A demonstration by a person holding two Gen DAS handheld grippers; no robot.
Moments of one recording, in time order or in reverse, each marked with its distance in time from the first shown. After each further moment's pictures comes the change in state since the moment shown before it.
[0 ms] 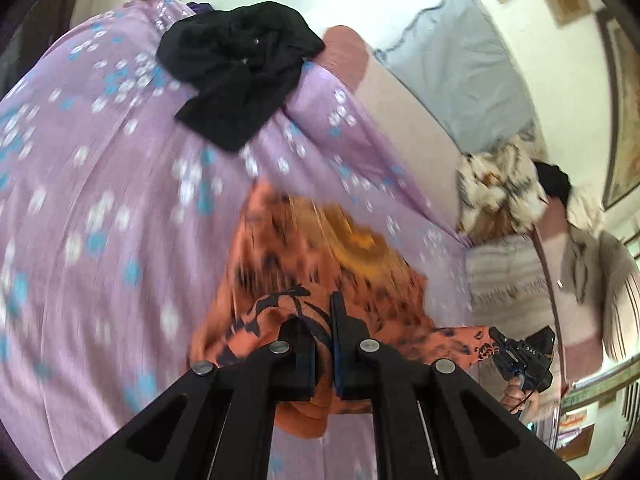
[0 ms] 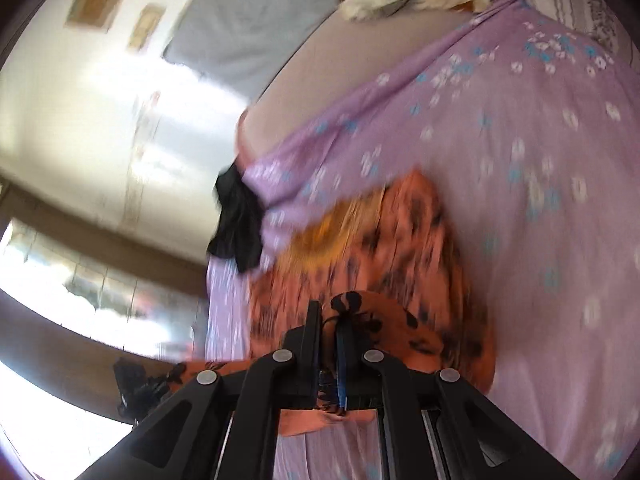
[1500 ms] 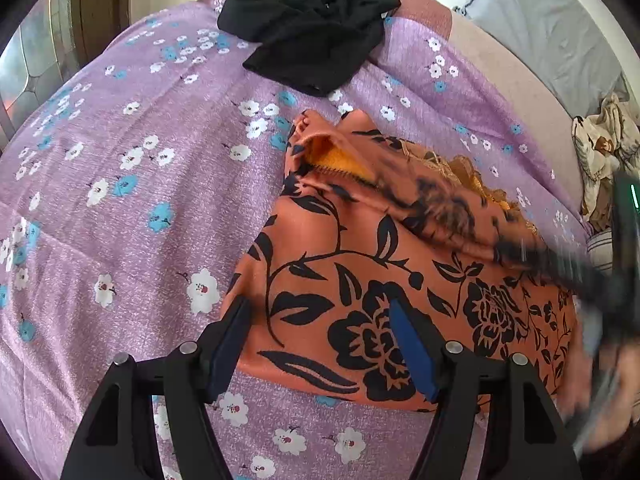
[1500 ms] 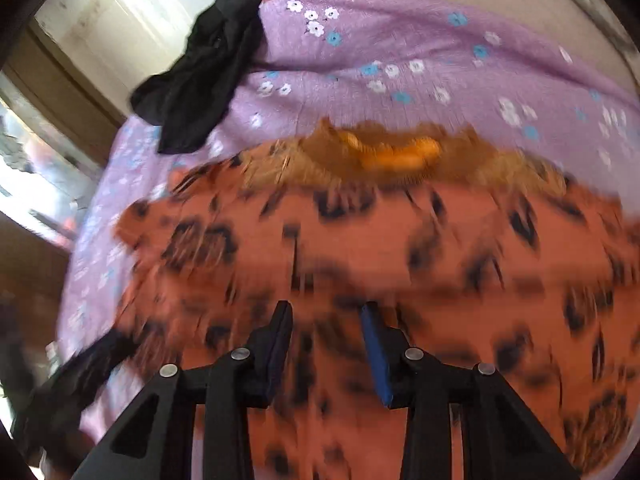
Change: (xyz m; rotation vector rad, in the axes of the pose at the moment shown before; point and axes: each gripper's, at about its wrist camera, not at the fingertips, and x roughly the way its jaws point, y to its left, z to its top) left arm 0.086 0.017 -0.076 0.033 -0.059 0.434; right arm 0.282 0.139 -0.082 -0.565 0.232 -0.404
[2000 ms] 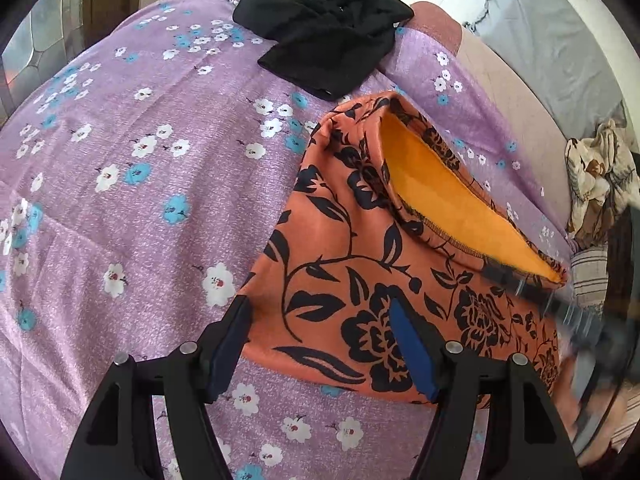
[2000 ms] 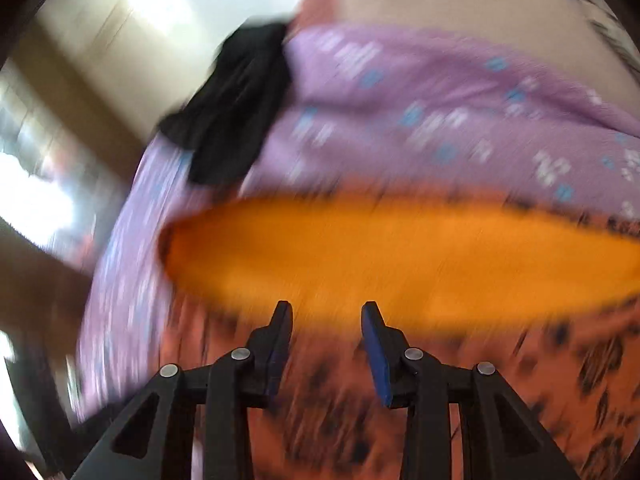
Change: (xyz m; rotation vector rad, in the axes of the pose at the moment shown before) left arm -0.009 0.021 0.000 -0.061 0.004 -0.062; right arm -0.022 0.035 -0.023 -0.095 0.027 0.136
